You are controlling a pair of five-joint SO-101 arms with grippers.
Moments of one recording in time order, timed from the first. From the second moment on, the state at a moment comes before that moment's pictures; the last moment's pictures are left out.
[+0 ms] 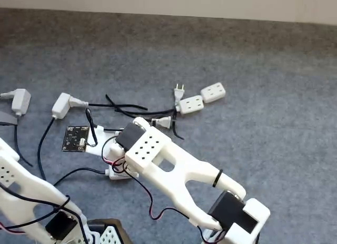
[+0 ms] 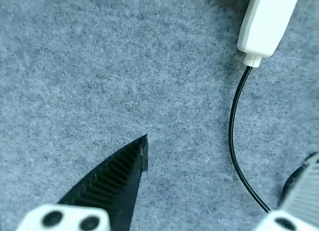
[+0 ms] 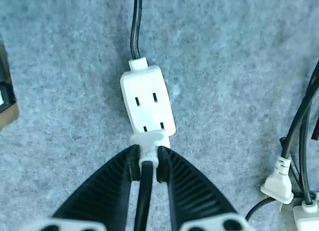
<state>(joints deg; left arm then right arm) -56.5 46.2 -58.2 96.8 -37.1 -58.9 1.1 10.2 73.0 35.4</state>
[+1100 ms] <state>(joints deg) -56.5 46.2 -58.2 96.8 -37.1 -59.3 1.3 7.2 72.2 35.4</state>
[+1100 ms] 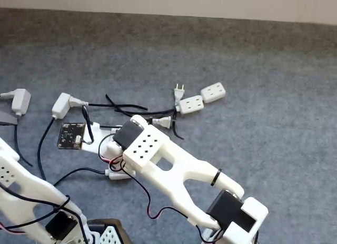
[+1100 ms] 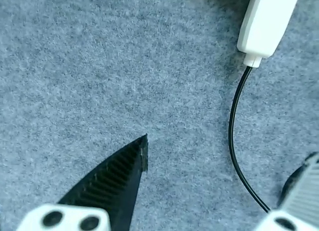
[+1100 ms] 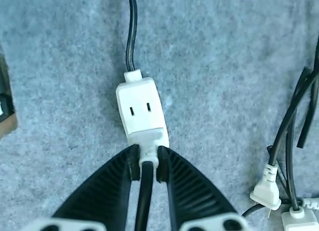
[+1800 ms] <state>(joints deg) -56.5 46.2 -58.2 96.8 -37.1 -59.3 1.3 9.5 71.6 36.0</state>
